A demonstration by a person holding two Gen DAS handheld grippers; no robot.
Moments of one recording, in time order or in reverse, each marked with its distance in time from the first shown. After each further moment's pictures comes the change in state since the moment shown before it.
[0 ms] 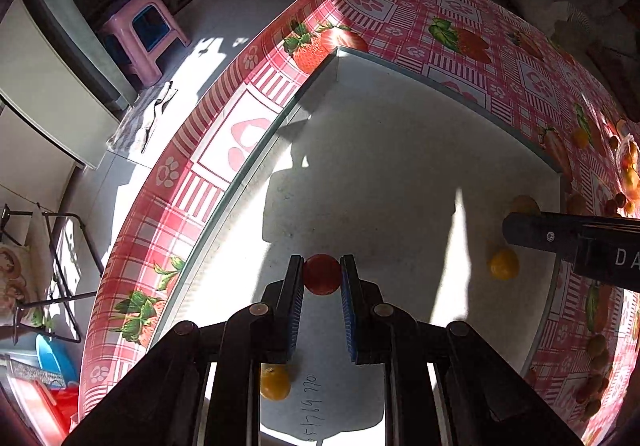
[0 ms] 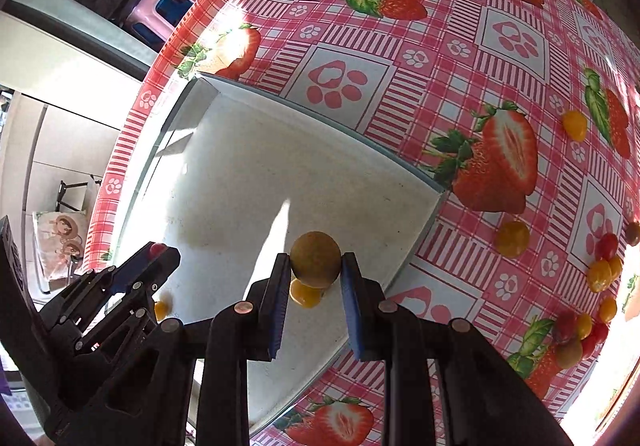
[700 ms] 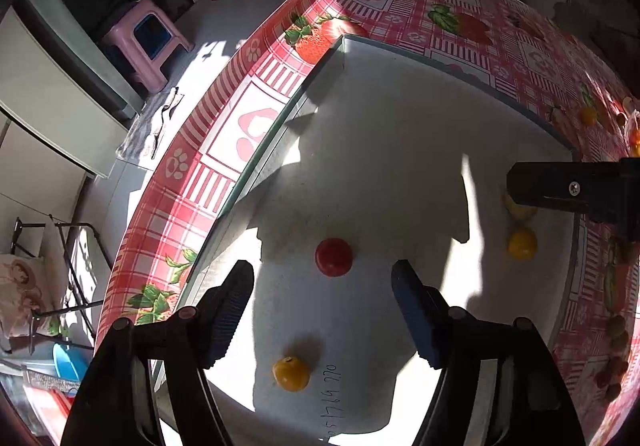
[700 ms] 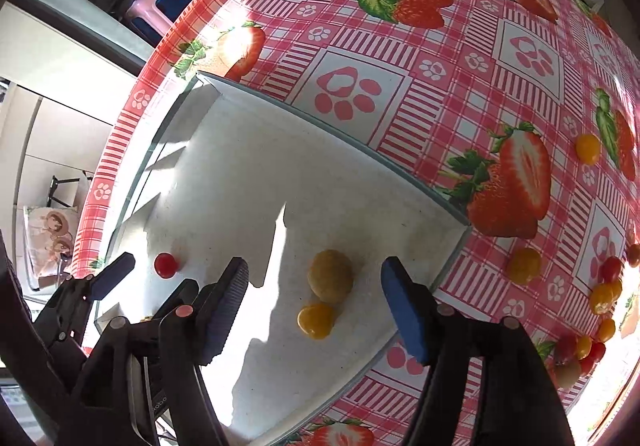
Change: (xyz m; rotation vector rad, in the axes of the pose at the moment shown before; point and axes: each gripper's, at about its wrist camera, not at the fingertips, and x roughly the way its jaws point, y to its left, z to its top) left arm -0.006 0.002 -0.011 0.056 0.005 0.053; right arm -0.005 0.010 0.014 -0.021 -0.035 -0.006
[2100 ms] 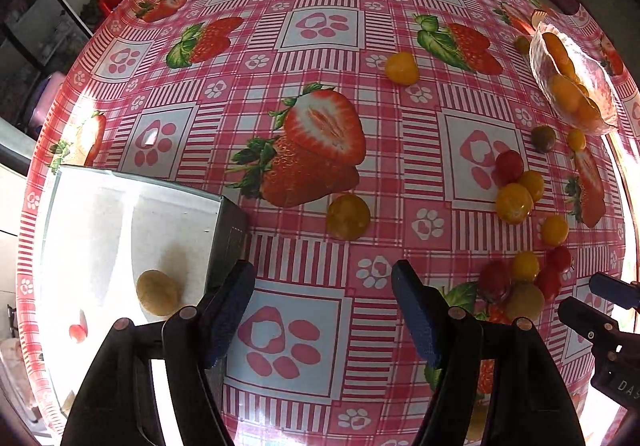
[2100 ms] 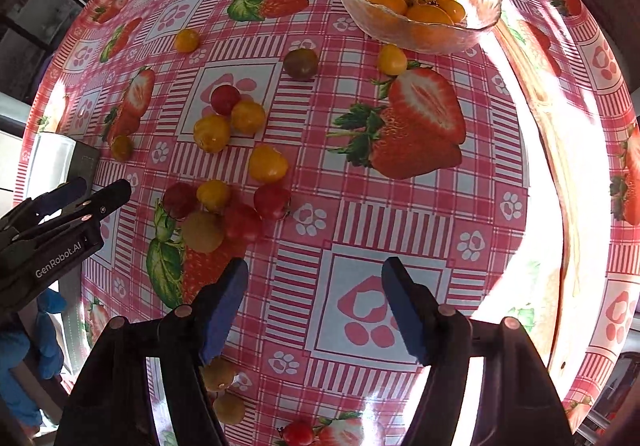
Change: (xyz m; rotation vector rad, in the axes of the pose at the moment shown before) left arm 0.009 -0.240 0.046 0.251 0.024 -0.081; right arm -0.077 -0.245 -0.140 0.288 -0.043 -0.208
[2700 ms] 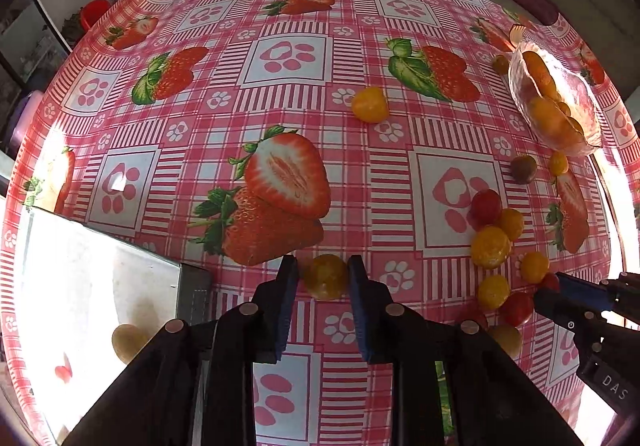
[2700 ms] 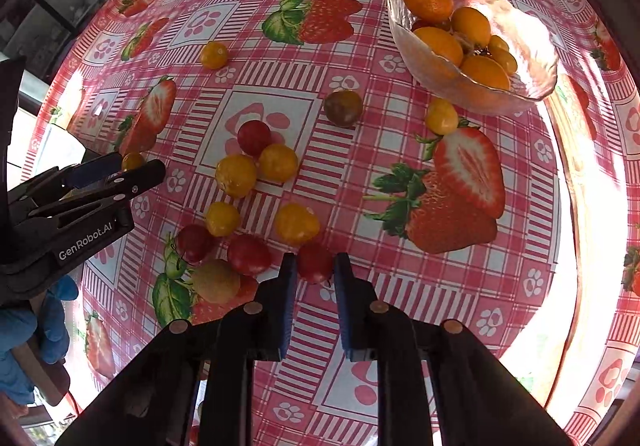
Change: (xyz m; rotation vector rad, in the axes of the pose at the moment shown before) left arm 0.002 -0.013 0.021 0.041 -0.070 -0.088; right arm 0.004 0.017 0.026 -0.087 -0.059 0.048
